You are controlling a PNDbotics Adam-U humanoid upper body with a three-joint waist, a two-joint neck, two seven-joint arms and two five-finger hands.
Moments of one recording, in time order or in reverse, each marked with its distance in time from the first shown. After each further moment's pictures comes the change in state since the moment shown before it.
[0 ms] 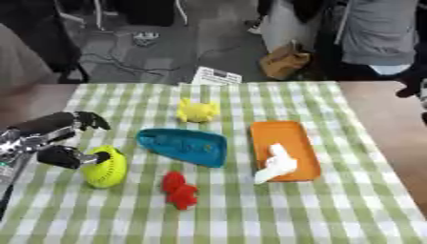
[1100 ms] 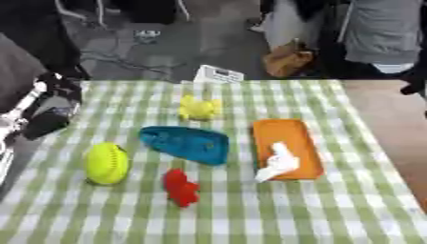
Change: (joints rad) left arm 0.031 0.001 0.031 -0.105 0.335 0.182 0.257; right arm -0.004 0.000 0.000 0.000 0.000 -0.002 -0.010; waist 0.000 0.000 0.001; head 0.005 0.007
